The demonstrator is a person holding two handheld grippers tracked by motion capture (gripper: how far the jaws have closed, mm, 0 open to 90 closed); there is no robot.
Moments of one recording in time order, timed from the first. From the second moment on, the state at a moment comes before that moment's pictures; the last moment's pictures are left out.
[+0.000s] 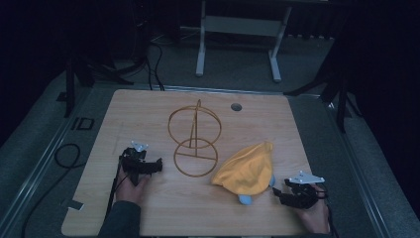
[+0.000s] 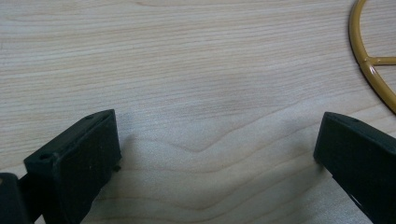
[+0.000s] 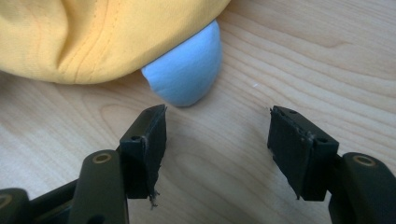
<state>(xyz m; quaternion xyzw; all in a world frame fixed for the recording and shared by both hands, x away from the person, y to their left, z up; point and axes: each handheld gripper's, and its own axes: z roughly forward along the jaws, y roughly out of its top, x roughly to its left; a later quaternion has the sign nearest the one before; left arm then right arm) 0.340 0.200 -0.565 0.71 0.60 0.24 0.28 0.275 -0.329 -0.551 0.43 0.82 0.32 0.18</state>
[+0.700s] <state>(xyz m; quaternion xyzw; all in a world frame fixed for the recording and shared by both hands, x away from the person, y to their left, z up) 0.340 0.199 -0.564 0.71 0.60 0.23 0.28 0.277 -0.312 -0.554 0.38 0.85 0.34 0.16</state>
